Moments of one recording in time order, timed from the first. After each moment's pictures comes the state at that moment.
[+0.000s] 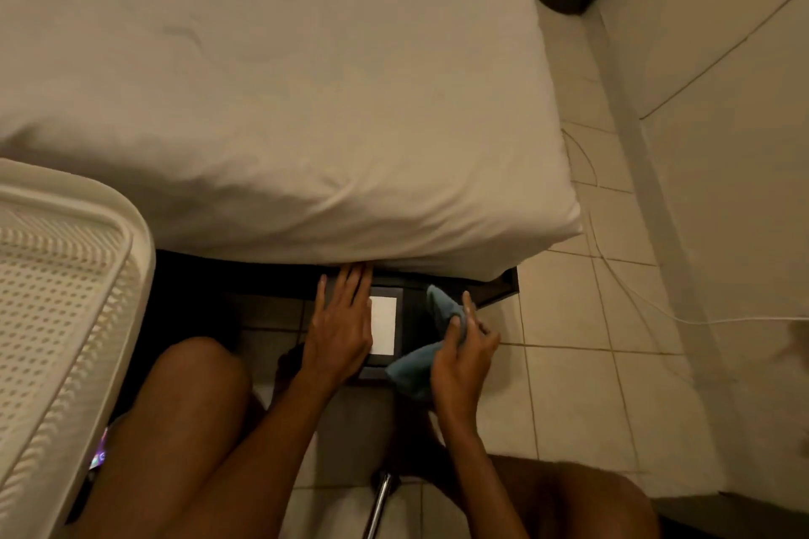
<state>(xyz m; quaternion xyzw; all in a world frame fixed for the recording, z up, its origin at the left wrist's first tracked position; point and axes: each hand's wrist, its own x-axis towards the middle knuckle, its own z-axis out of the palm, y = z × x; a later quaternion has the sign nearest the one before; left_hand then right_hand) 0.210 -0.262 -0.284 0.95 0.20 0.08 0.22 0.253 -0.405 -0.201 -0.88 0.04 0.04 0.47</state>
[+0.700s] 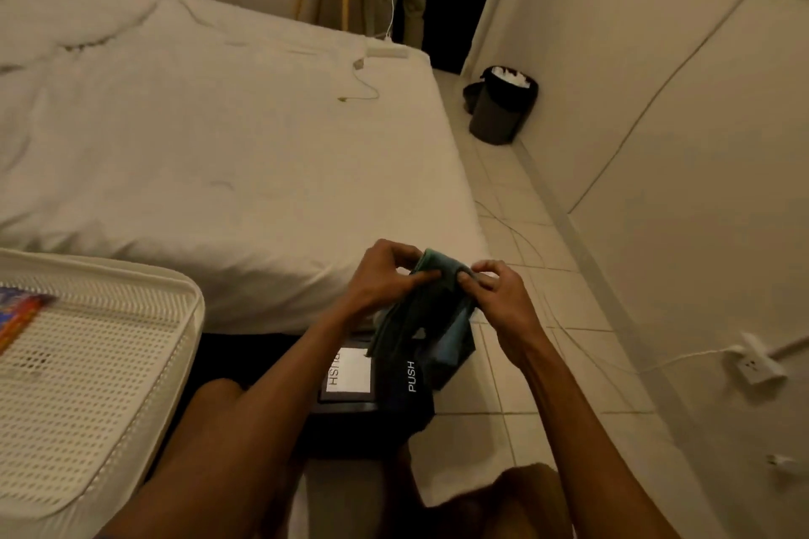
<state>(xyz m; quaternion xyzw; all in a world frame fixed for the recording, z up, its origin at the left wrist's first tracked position) 0.248 -0.268 -0.010 0.81 0.03 0.13 0.57 0.303 -0.458 0.018 -0.80 -0.13 0.13 0.57</state>
